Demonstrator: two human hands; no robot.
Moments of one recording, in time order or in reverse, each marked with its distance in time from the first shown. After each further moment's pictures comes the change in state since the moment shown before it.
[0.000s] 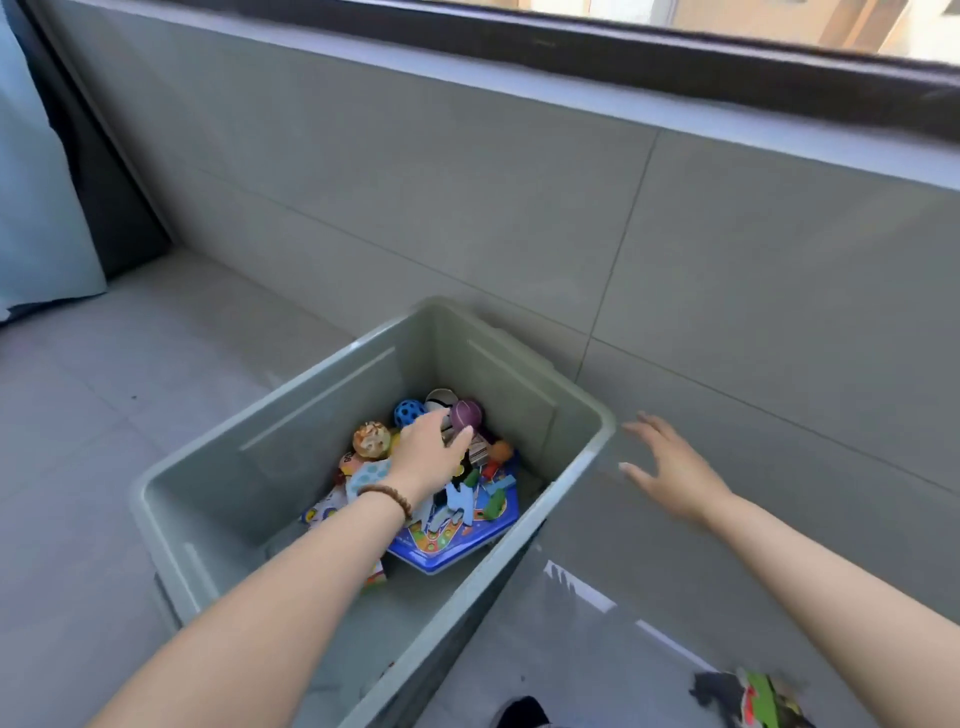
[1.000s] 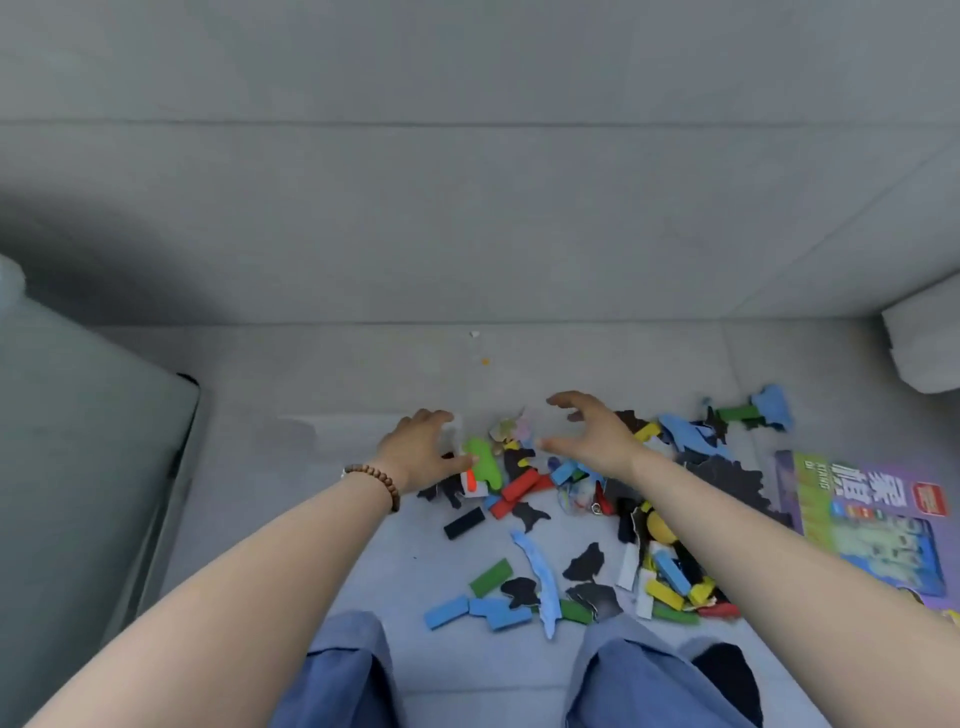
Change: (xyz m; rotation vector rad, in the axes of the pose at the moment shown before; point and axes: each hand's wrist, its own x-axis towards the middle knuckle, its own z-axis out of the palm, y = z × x) left_hand -0.088 0.132 0.432 0.610 -0.876 0.350; right_hand -0.195 0.369 0.125 0.651 -0.050 0.635
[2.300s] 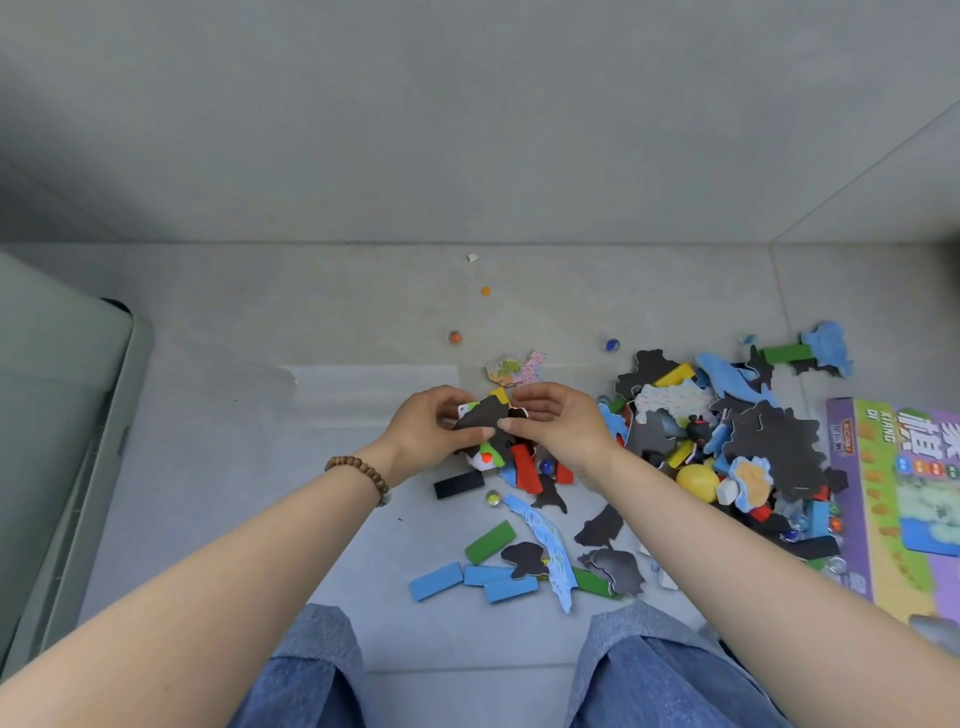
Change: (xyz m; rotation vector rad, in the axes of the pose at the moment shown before) left_hand 0.023 -0.009 0.070 -0.808 0.045 0.015; right_hand 0.016 0.032 0.086 0.609 0.050 0.073
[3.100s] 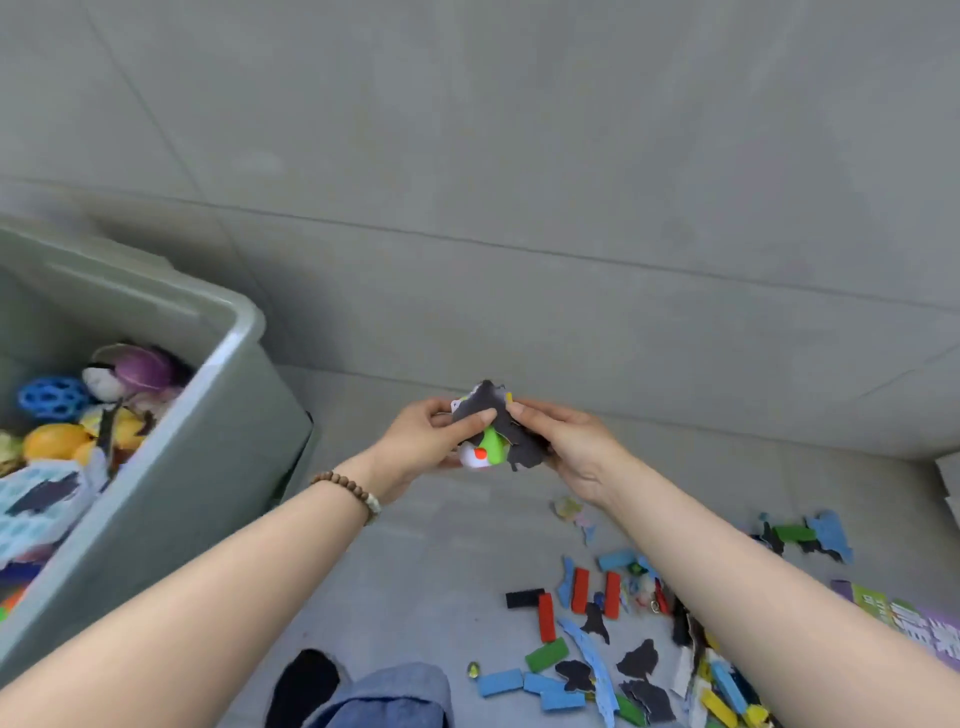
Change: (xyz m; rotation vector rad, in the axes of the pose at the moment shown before) left_hand -0.124 0.125 -0.150 -0.426 0.191 0.080; right_hand -0.067 -0.211 0.086 0.217 -0.145 -0.025
